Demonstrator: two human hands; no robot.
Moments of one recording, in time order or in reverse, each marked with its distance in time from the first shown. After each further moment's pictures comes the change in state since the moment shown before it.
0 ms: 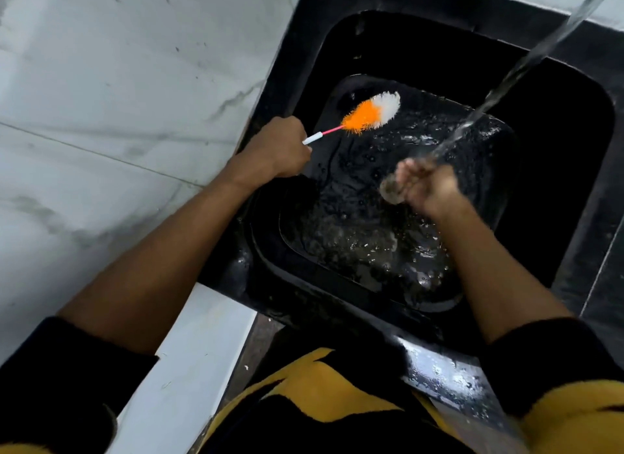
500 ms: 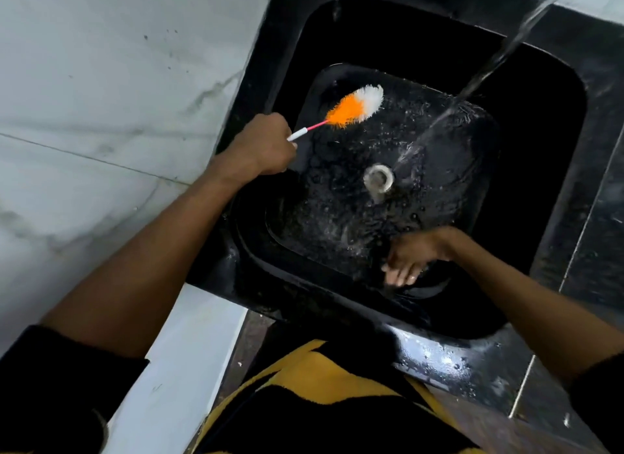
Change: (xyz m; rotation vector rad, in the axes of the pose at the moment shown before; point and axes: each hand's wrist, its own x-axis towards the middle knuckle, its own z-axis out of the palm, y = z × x) left_hand 0.001 -0.002 0.007 -0.009 -0.015 0.025; right_hand -0.044 0.046 -0.068 -1.673 -0.492 0.591
